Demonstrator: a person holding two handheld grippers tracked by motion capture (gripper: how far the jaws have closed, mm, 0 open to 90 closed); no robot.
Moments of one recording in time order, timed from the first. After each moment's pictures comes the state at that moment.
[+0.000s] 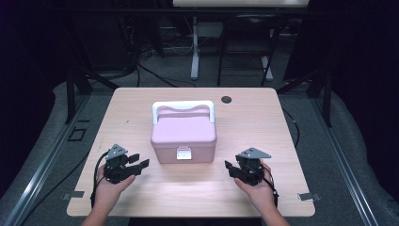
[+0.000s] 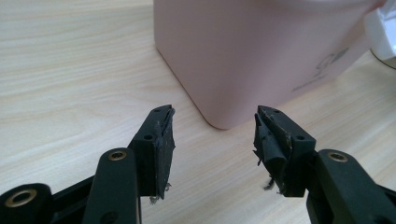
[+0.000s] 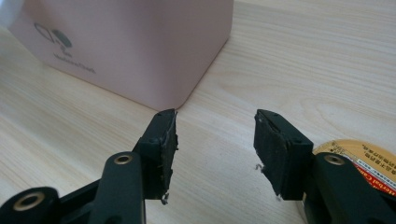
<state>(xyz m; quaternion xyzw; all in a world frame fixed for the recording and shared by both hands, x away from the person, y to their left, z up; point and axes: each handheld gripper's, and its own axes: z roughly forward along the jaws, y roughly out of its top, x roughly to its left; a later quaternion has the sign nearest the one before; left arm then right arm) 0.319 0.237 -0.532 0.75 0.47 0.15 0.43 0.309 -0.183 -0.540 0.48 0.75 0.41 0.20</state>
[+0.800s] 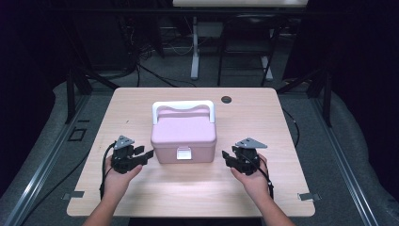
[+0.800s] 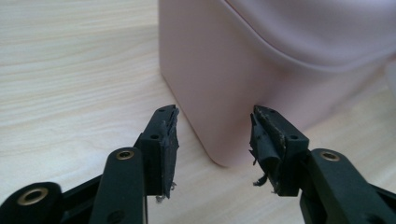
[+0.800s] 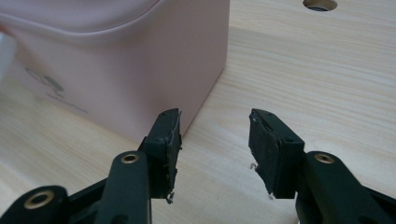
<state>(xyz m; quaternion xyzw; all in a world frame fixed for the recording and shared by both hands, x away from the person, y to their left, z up) 0.345 0.221 -0.522 0.74 0.49 0.17 0.43 0.333 -0.172 -0.527 0.49 0.74 0.42 0.21</state>
